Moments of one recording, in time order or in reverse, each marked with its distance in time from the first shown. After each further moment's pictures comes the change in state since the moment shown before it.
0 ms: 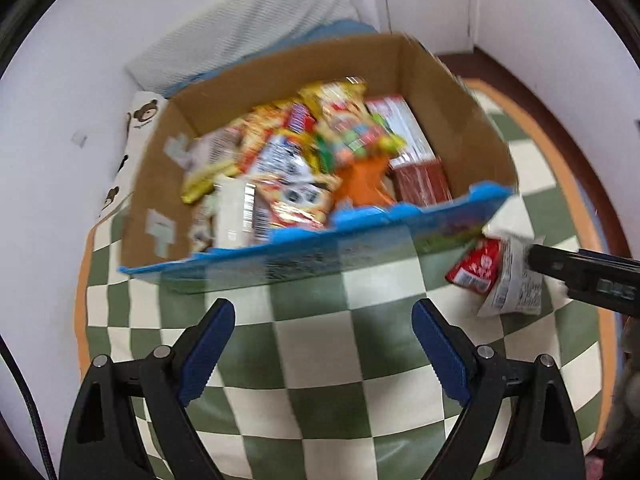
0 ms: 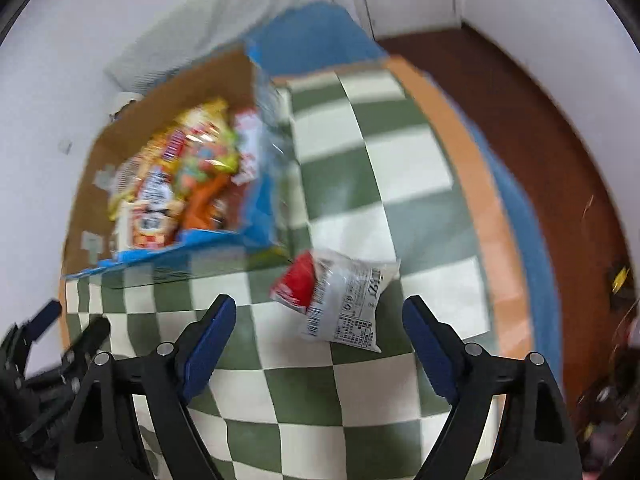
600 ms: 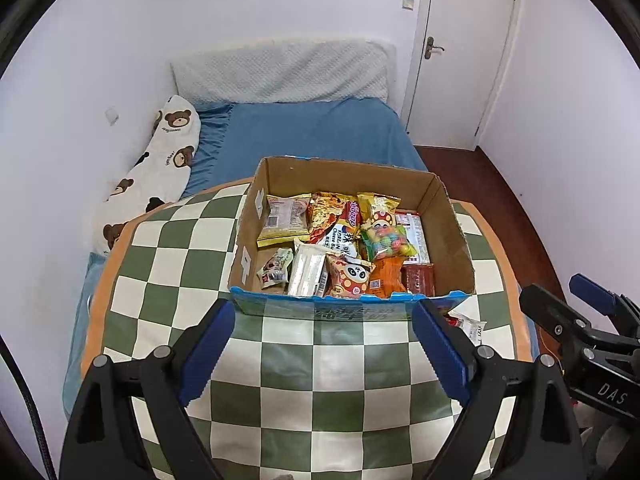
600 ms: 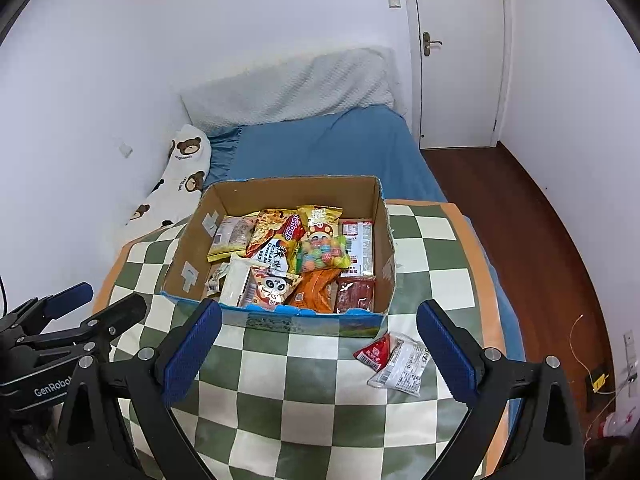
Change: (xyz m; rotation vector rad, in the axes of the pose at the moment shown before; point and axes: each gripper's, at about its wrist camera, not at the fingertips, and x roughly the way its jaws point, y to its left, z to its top) left arm -0.139 0.135 -0.010 -0.285 -0.227 -0.141; right arm -0.178 0.153 -0.037 -0.303 -0.384 0.006
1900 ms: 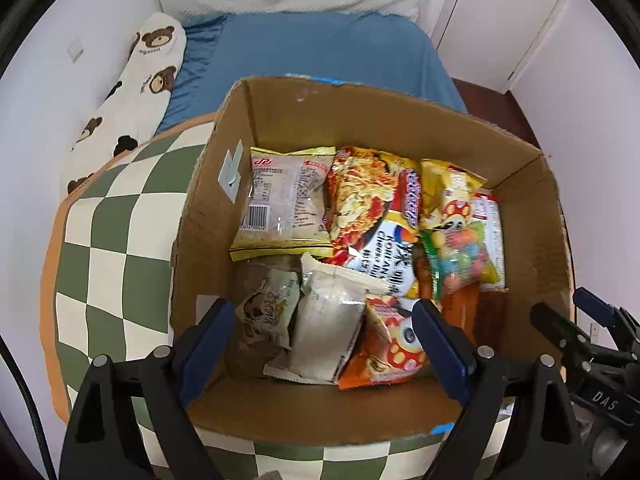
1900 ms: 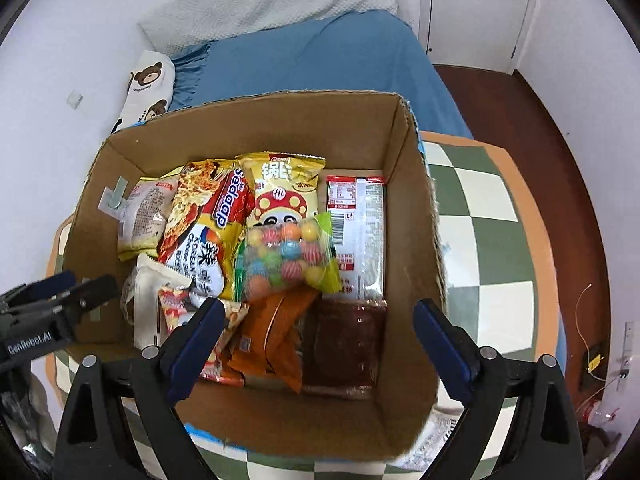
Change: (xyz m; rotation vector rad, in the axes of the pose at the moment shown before) left arm 0.212 0.025 0.073 -0.046 0.336 -0.011; right arm 0.242 -0.031 0.059 0.024 0.338 -0.031
